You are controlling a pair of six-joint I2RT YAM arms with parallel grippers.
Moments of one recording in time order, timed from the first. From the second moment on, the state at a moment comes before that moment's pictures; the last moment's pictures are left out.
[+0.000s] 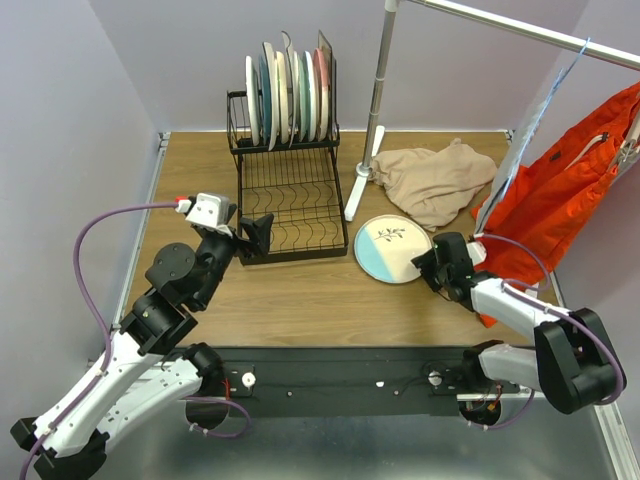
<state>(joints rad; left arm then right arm) -0.73 0.58 0.83 -0.18 -0.36 -0.12 0.33 1.20 0.41 -0.05 0.24 1.18</state>
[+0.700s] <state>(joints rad) -0.41 1.11 1.55 -0.28 -0.24 -0.25 0.33 0.81 0.66 -0.39 -0.26 0.66</state>
